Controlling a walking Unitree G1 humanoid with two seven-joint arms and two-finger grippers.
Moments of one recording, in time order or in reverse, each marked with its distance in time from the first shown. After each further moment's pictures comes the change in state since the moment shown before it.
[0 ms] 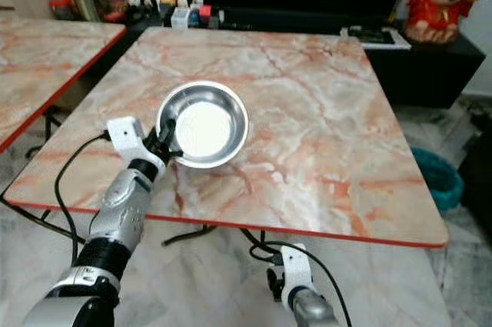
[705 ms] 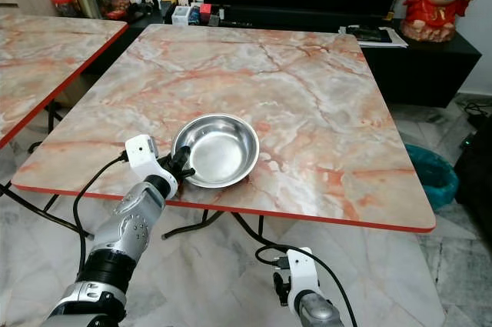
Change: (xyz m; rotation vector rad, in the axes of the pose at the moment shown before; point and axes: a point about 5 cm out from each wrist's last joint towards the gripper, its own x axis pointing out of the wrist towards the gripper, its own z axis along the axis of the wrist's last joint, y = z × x) left arm -0.013 0.009 -0.013 -0.048 0.190 0.106; right arm 0.000 0.004 -0.004 0.006 0.009 0.006
